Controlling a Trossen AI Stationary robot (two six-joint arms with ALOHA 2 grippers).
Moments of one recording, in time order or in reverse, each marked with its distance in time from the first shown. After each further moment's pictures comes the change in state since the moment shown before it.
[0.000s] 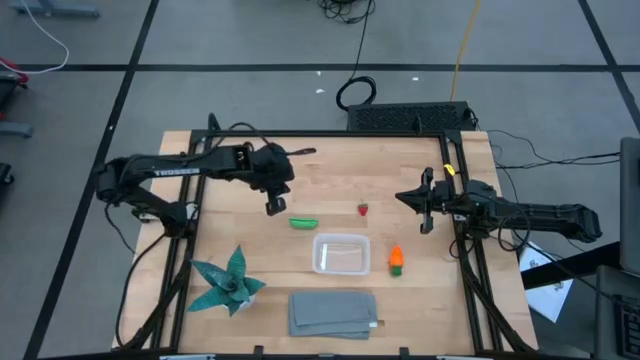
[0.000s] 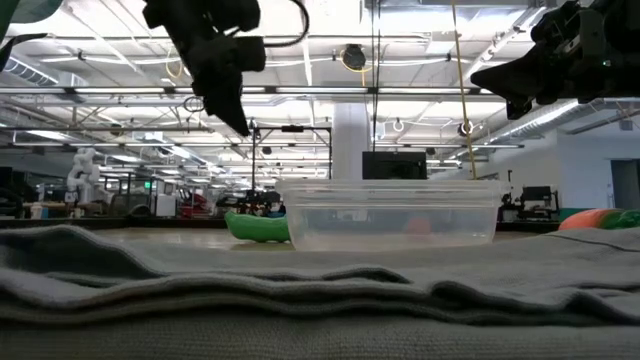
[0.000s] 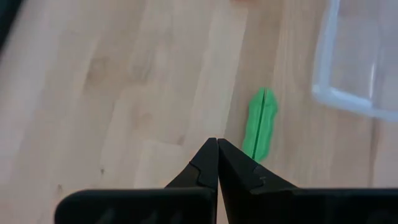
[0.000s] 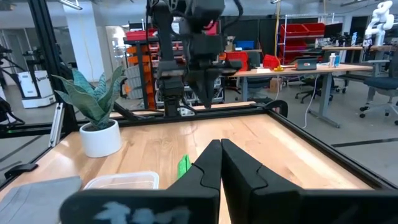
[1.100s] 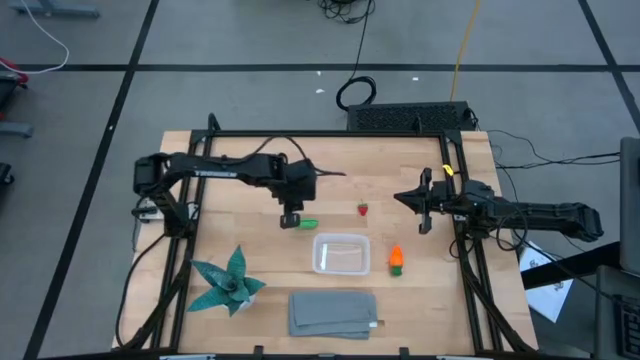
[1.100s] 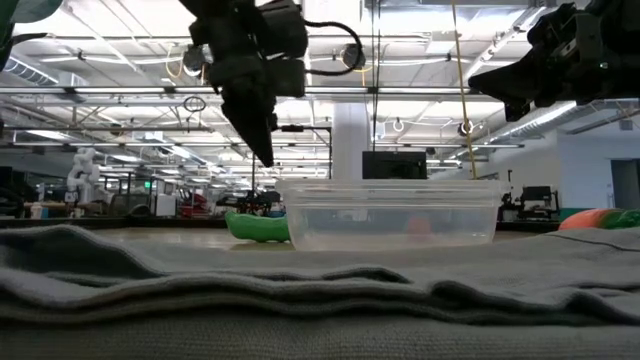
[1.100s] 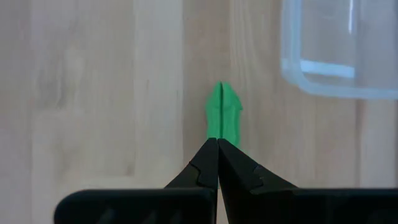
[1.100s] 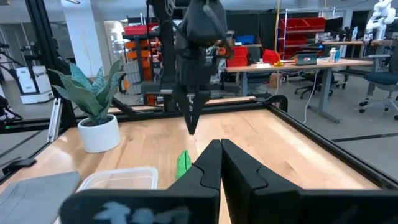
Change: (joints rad) left arm -0.081 0.293 0.192 -0.097 0.094 0.119; right arm 0.000 0.036 0.000 0.019 0.001 -0.001
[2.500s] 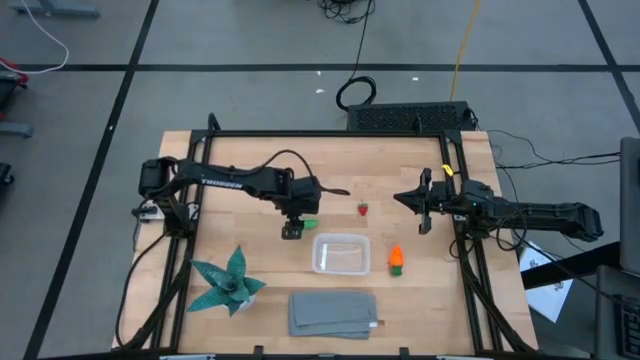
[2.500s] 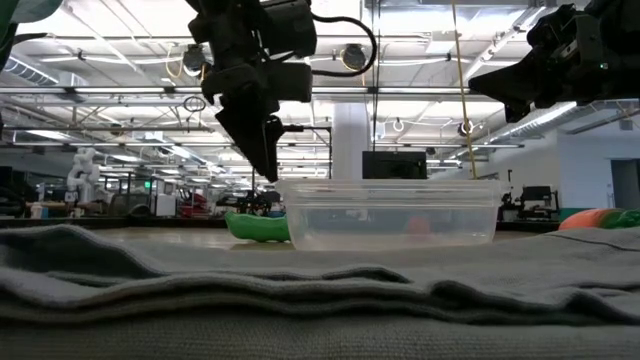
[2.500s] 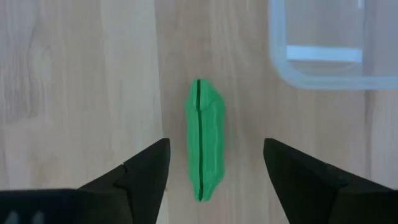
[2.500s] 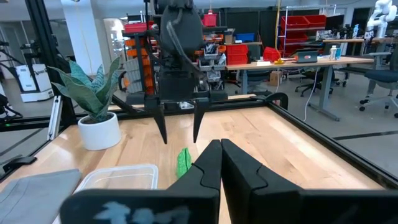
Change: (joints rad) left arm -0.095 0.043 -0.015 0.036 -0.085 -0.021; right arm 0.000 0.001 0.000 -0.013 0.000 0.001
